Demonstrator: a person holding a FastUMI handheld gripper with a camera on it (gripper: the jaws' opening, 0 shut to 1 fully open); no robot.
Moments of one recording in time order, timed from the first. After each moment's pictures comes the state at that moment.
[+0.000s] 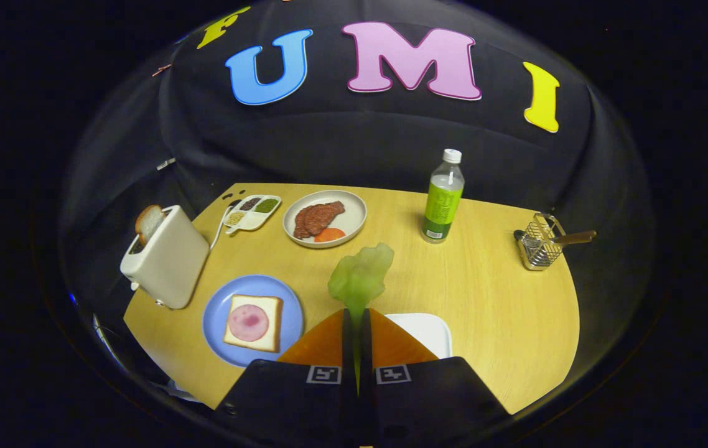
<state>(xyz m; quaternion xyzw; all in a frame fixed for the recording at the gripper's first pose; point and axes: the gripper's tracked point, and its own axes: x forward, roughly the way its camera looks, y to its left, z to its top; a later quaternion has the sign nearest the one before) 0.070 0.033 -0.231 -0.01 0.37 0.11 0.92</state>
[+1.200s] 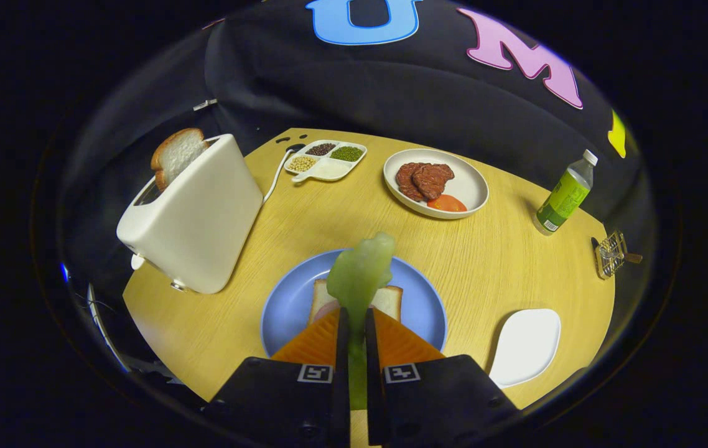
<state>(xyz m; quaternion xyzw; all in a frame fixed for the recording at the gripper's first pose) 0.060 0.201 -0.331 -0.08 0.44 0.17 0.88</state>
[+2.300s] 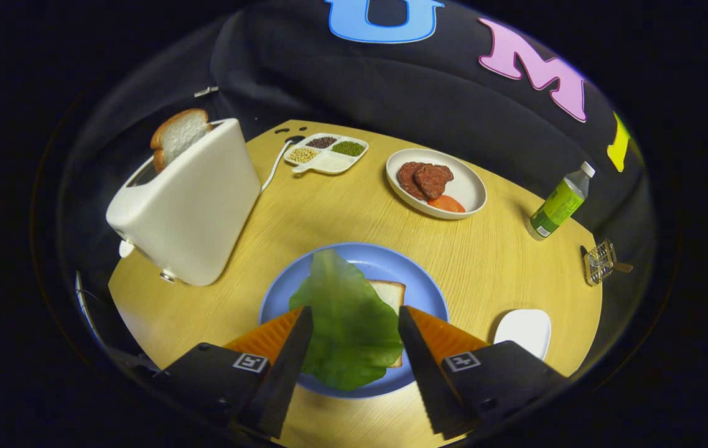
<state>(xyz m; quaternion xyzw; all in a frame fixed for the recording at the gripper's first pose) 0.055 0.210 -0.315 -0.10 0.43 0.16 0.89</state>
